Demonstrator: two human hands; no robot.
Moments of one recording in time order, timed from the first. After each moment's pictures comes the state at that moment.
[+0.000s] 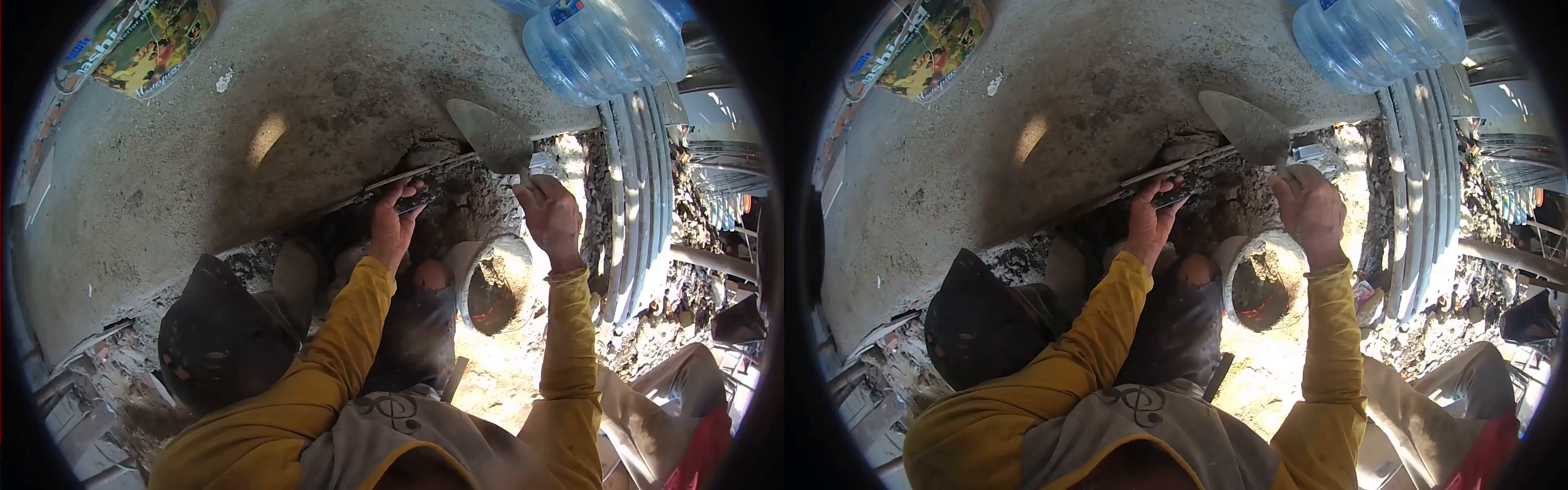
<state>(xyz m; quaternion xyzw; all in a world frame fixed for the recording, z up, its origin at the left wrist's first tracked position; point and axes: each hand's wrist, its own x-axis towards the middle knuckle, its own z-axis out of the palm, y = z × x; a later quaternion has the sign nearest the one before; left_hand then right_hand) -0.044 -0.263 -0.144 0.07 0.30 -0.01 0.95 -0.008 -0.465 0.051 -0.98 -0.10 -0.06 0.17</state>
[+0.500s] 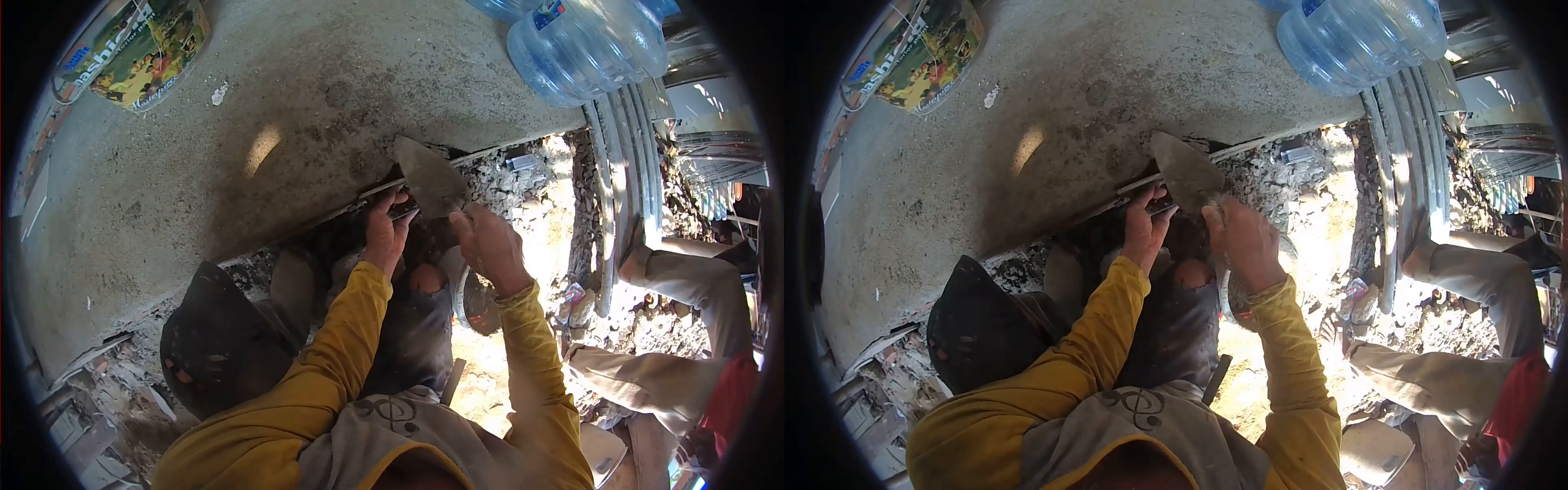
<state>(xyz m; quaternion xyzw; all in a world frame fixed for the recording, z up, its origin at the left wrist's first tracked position) -0.042 -0.265 -0.161 0.06 0.28 -0.03 0.96 -0.050 -0.391 0.051 -0.97 -0.01 0.16 0.17</state>
